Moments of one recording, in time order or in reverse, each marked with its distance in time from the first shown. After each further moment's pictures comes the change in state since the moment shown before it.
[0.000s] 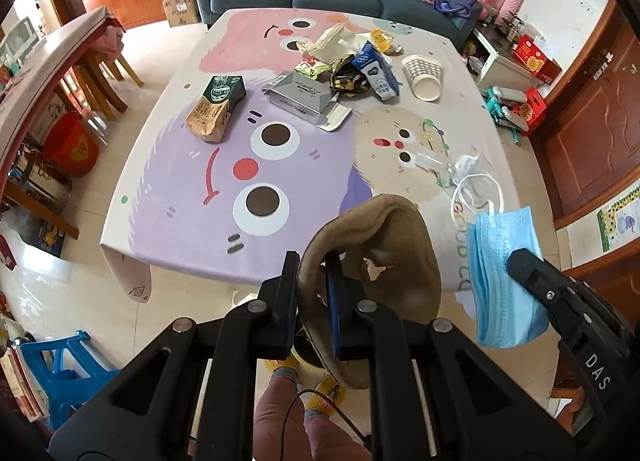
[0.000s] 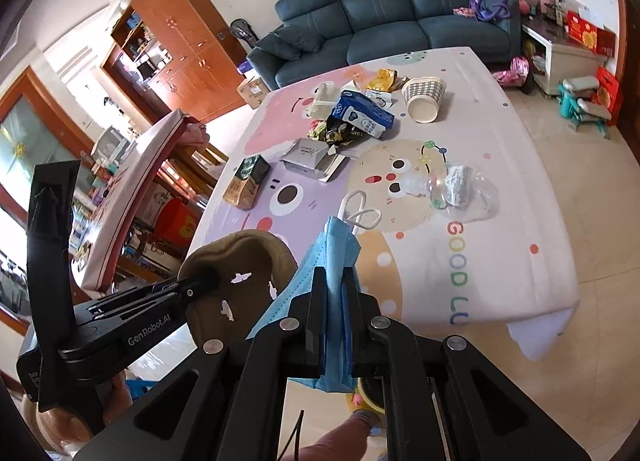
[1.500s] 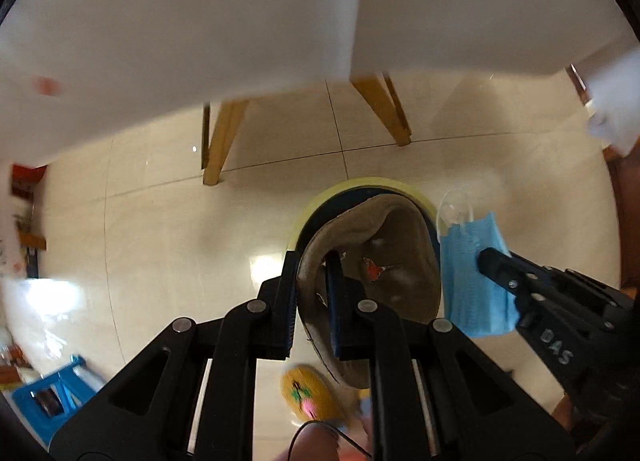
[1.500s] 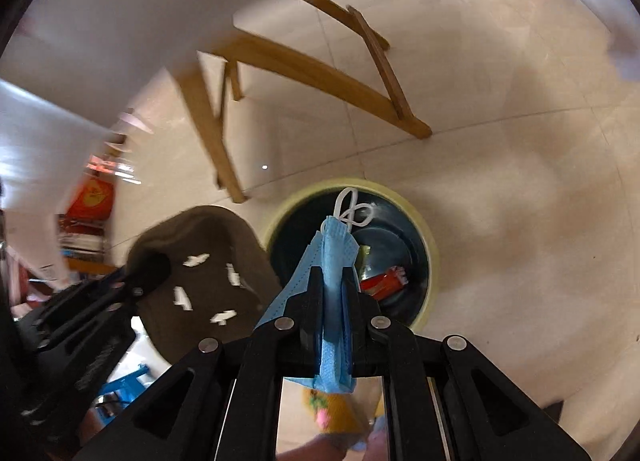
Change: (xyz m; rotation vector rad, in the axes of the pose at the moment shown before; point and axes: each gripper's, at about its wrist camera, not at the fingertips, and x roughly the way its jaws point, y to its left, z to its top) left arm 0.334 -0.004 -0.229 0.272 0.207 0.007; right arm 0.317 -0.178 -0.300 0.277 0.267 -0.206
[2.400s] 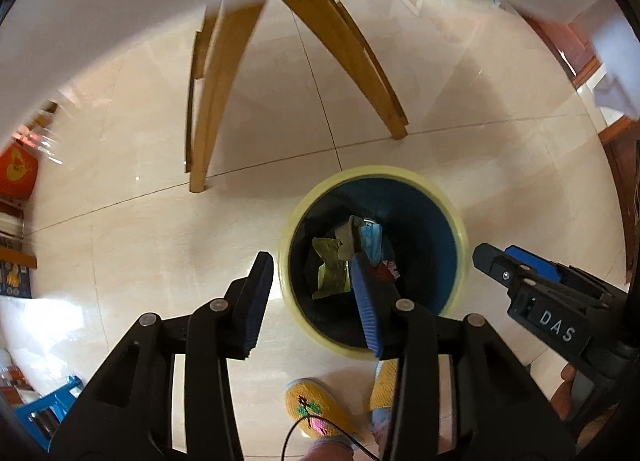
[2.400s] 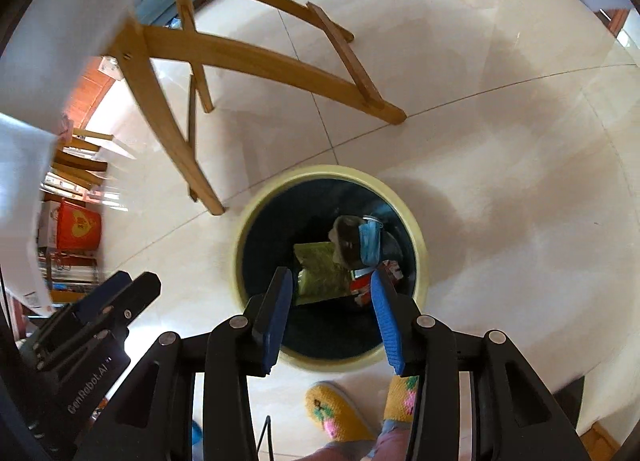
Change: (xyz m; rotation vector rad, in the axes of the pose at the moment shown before) left arm 0.025 0.001 -0.018 0.033 -0.035 -0.027; right arm 0.009 -0.020 -0.015 0.119 -0.025 -0.007
